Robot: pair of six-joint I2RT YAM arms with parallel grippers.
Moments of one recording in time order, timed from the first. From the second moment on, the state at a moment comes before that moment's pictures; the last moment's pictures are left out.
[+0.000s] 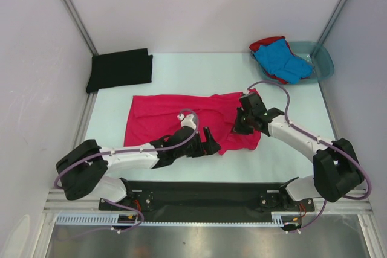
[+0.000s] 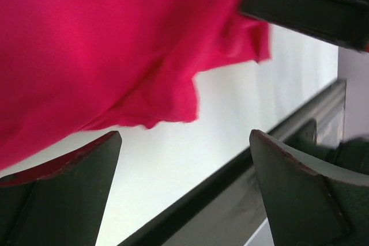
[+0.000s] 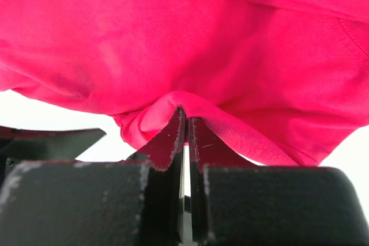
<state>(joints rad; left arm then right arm) -1.00 1.40 0.64 0.15 -0.04 -0.96 0.52 1.40 0.90 -0.46 -0.06 0.65</state>
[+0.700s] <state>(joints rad) -1.17 1.63 0.72 0.17 -0.39 -1.46 0.51 1.32 0.89 -0.48 0.00 0.61</state>
